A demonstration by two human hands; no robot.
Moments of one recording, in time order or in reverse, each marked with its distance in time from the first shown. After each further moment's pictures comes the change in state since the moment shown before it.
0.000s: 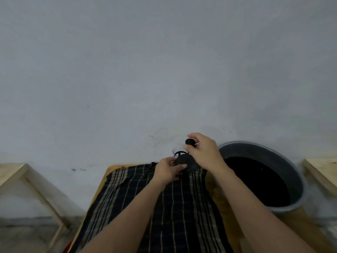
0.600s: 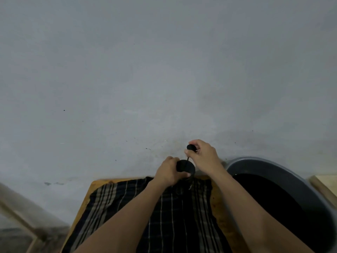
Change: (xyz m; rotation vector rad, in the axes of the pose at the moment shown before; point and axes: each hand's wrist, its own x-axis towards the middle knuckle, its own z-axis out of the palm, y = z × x) left_hand 0.142 -0.014 -0.012 0.592 -0.112 0.222; right_hand 0.114 0.040 0.050 -0.127 -0.022 0.157
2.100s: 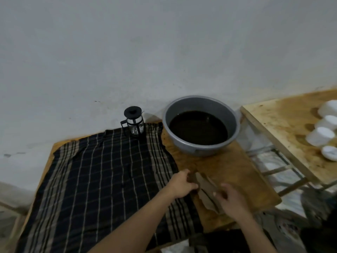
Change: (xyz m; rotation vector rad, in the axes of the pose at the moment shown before) left_hand -0.208 0.107 0.188 -0.331 -0.658 -0.104; right_hand -0.343 0.218 -0.077 -0.087 -0.096 0.685
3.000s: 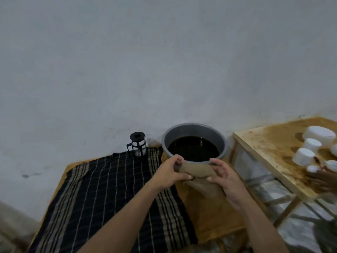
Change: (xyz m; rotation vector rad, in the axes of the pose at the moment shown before) left_hand -0.088 0.065 -0.033 -0.001 0.285 0.474; right_hand -0.046 -0.054 -0.070 0.891 -0.127 -0.469
